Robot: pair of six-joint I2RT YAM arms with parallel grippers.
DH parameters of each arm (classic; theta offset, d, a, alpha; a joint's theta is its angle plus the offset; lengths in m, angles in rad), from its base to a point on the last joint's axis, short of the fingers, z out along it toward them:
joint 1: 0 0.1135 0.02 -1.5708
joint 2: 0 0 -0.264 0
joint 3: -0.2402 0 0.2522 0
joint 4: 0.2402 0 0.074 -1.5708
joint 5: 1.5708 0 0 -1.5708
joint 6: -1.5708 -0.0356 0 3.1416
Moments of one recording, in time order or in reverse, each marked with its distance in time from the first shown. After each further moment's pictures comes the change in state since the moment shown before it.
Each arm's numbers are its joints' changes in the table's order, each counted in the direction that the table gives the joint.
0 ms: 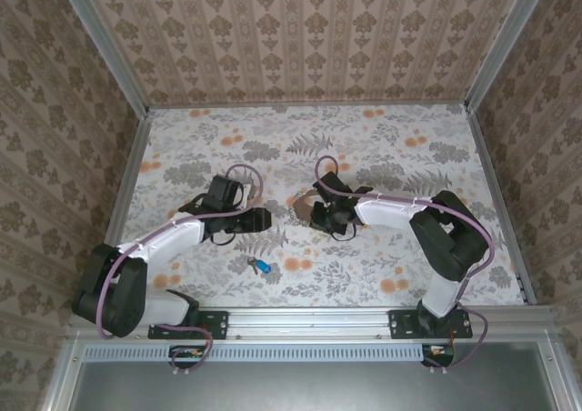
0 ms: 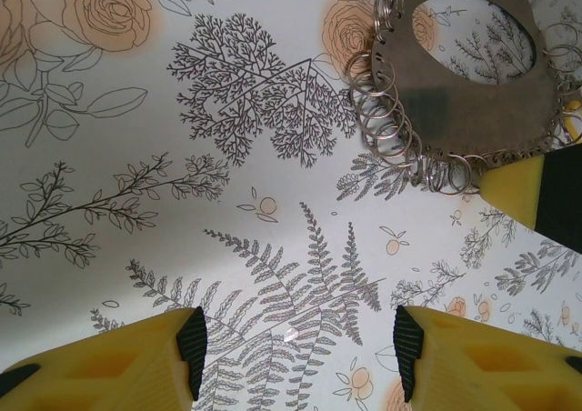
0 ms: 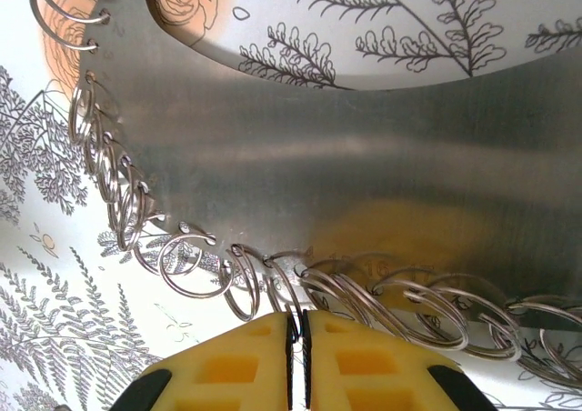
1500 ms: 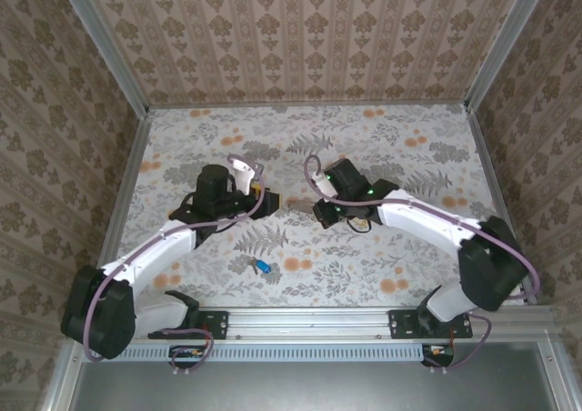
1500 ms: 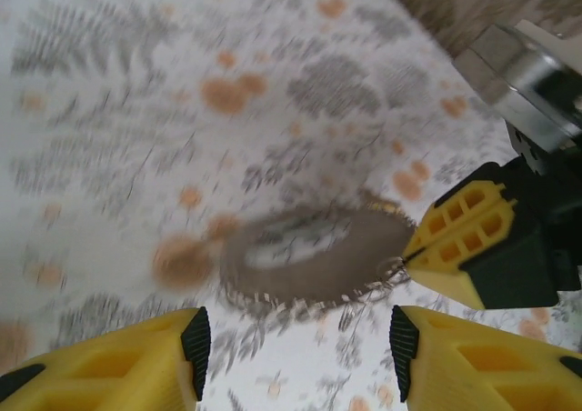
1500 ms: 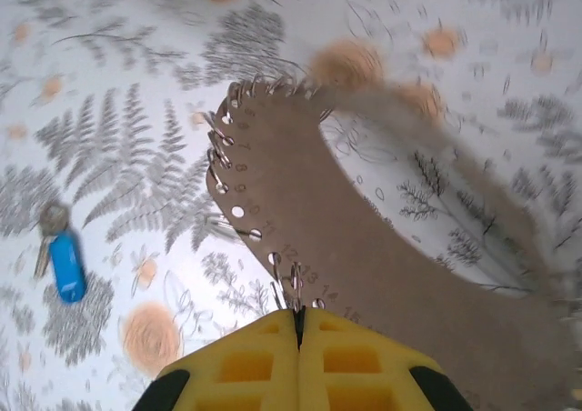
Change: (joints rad) left arm -0.008 -0.134 0.009 -0.366 0.177 -0.216; right arm 0.001 -0.283 -0.046 0.164 -0.016 0.862
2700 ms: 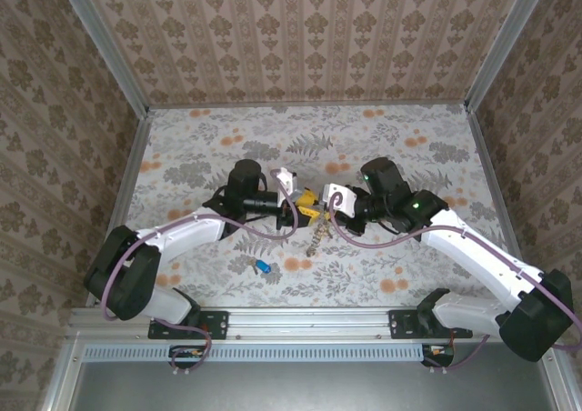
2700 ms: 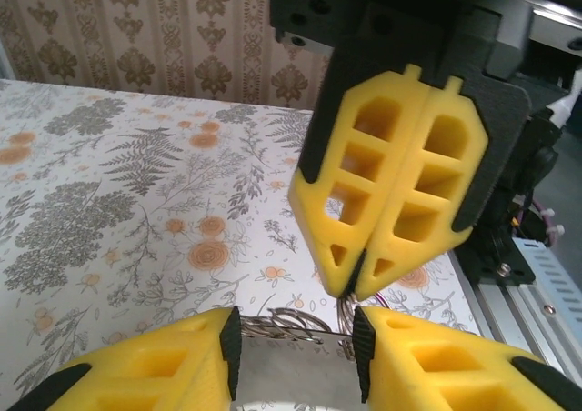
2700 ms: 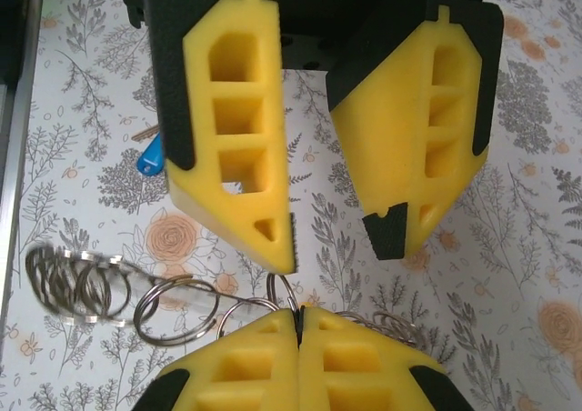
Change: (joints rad) left arm -0.188 0.251 -0.096 -0.288 0.431 -0.426; right arm -0.075 -0.318 0.081 0.060 -0.268 0.747
